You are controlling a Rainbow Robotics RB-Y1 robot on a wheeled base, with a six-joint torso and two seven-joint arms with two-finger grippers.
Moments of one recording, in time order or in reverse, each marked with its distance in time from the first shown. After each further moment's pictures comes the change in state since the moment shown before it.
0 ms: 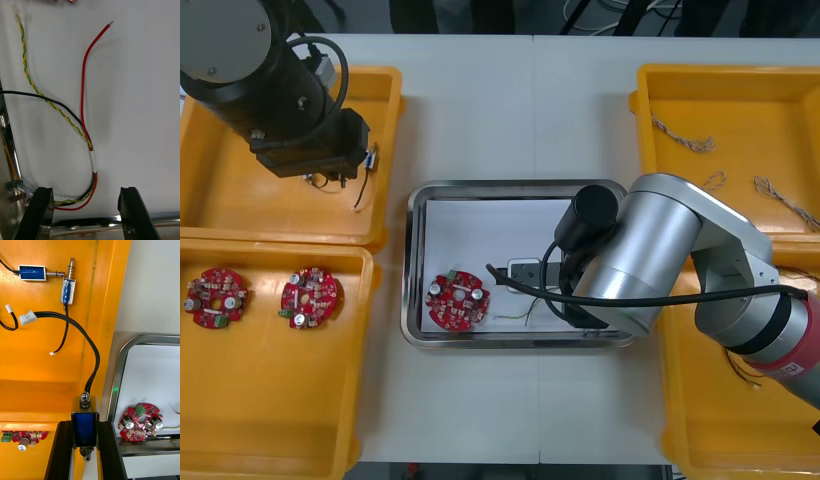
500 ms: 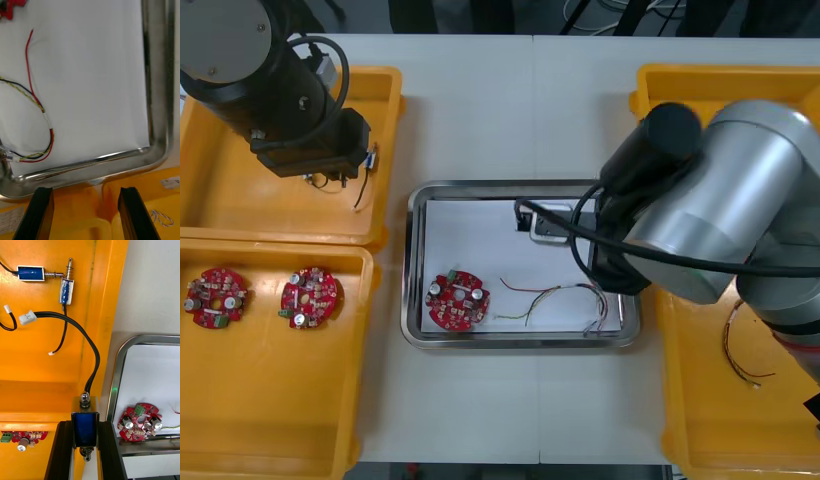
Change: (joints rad) right arm 0.000 0.024 -0.249 -0.206 -0.001 0.215 -0.003; left arm 0.000 -0.002 0.000 -0.004 0.000 -0.001 0.000
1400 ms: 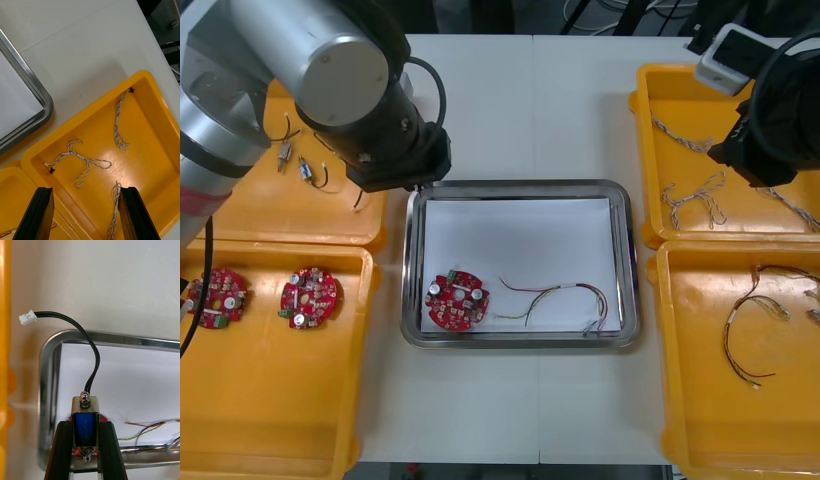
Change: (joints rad) right arm 0.012 -0.110 -0.619 -0.046 -0.233 0.001 -0.017; left arm -0.078 -0.142 -0.202 -0.001 -0.083 -0.103 0.278
